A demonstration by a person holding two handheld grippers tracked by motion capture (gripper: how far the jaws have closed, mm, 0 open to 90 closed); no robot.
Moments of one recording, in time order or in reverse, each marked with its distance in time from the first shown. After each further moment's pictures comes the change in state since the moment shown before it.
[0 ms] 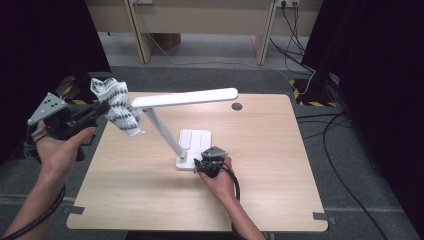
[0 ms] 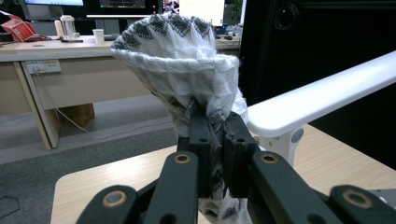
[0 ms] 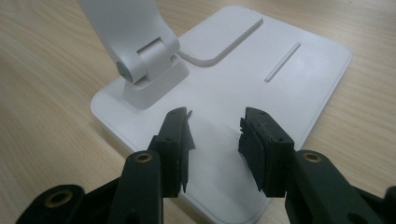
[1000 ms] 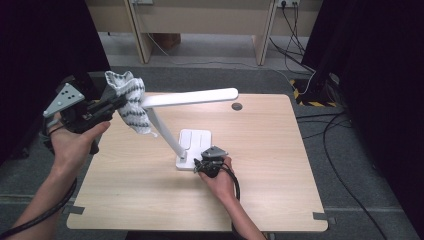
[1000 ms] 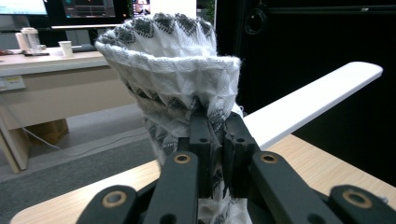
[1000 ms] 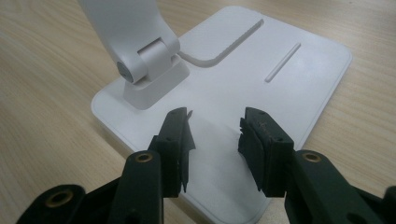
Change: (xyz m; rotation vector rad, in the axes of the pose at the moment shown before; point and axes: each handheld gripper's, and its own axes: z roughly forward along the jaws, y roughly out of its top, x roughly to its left) left arm -0.035 0.022 0.022 -0.013 -0.110 0.035; right arm 0.000 0.000 0.000 0.000 0.001 -0.001
